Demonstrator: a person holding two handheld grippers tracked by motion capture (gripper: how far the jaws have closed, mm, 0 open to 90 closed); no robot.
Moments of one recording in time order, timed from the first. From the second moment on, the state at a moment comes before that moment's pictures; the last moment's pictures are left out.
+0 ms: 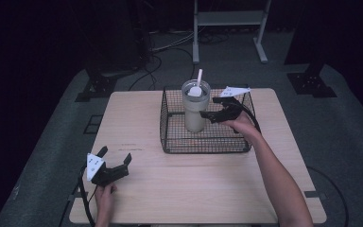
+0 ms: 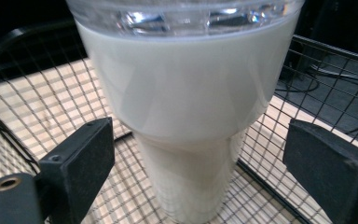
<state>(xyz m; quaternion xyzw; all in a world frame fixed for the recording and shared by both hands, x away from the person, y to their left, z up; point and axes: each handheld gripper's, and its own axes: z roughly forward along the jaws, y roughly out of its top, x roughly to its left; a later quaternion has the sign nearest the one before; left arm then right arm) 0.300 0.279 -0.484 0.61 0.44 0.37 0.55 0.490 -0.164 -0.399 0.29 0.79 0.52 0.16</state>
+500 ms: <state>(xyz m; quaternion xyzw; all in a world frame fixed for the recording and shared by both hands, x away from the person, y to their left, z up) 0.300 0.278 -0.484 0.61 0.44 0.38 0.54 0.468 -0.181 -0.383 0.29 0.78 0.54 0.16</state>
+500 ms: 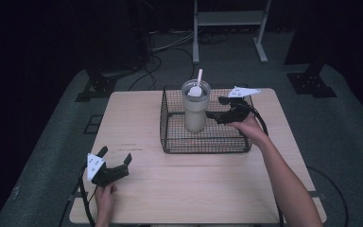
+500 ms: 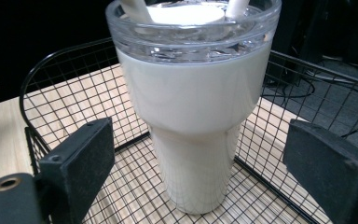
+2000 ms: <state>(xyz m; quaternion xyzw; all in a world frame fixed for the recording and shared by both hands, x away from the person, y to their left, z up) 0.300 0.278 -0.484 0.61 0.44 0.38 0.54 0.415 -0.213 -0.359 0.27 0.78 0.55 0.15</state>
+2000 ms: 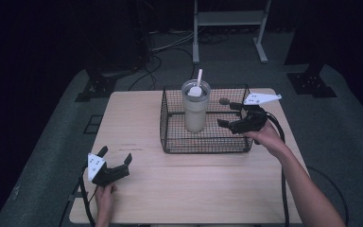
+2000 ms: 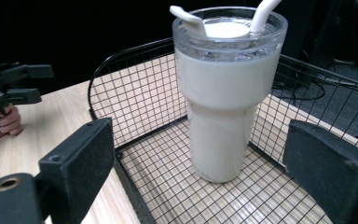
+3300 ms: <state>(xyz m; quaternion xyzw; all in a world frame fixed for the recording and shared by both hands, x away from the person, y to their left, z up) 0.300 0.276 -0.484 0.62 0.44 0.38 0.53 0.355 -0.244 -0.385 0.26 0.78 0.55 0.15</state>
